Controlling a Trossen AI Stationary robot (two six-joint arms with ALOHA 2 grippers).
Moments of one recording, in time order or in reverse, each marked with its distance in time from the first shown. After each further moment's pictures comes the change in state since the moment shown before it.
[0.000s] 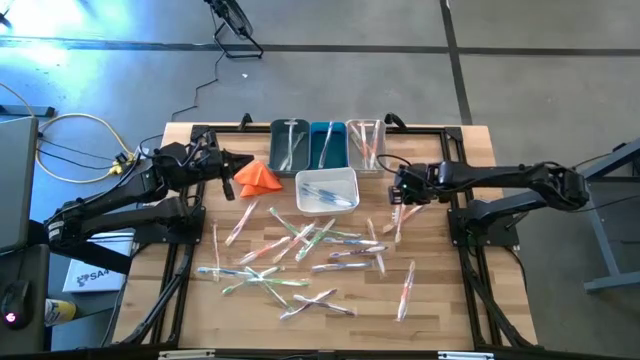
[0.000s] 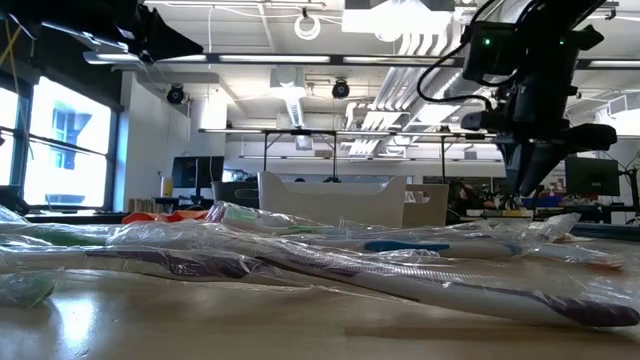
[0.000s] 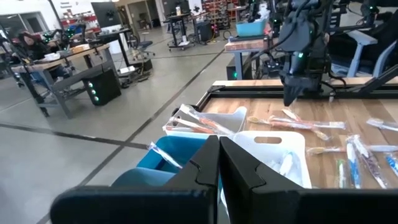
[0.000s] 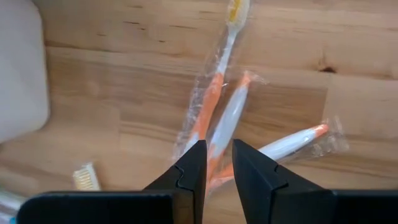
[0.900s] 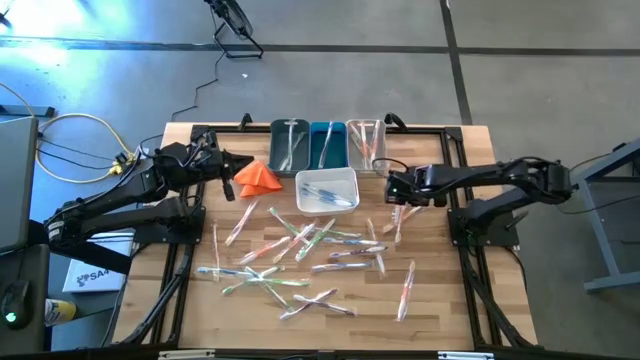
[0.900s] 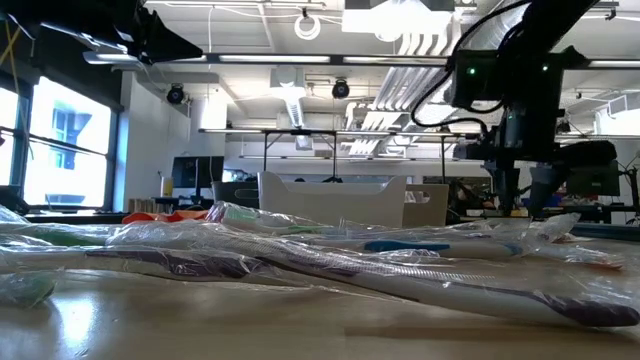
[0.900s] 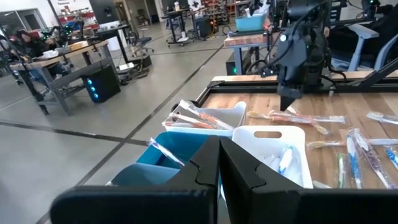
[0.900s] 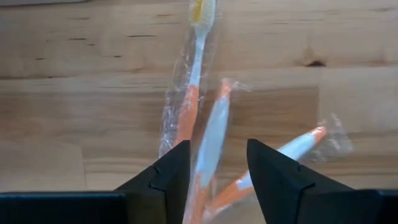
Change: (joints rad) left arm 0.000 0.000 0.000 -0.018 -0.003 0.009; right arm 0.001 0.166 -0.009 0.057 0.059 0.152
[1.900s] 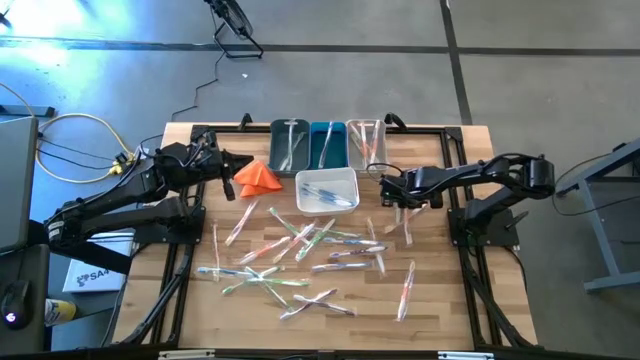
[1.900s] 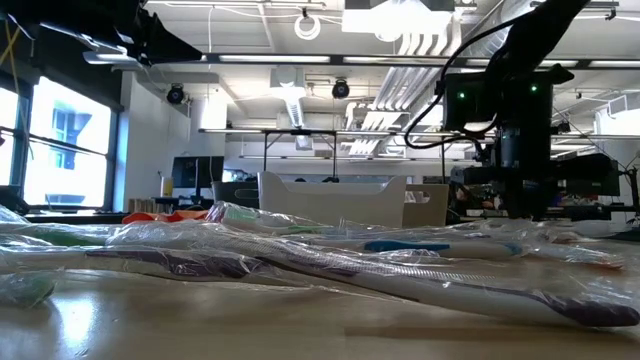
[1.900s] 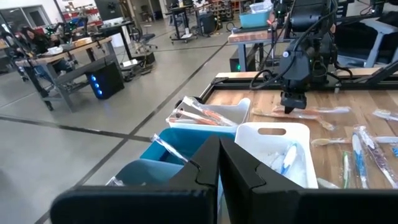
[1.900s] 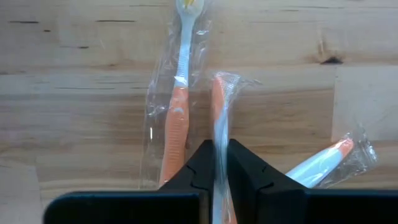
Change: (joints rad) left arm 0.000 0.000 0.000 -0.010 -0.017 0.000; right arm 0.001 0.130 0.001 0.036 0.014 -0.023
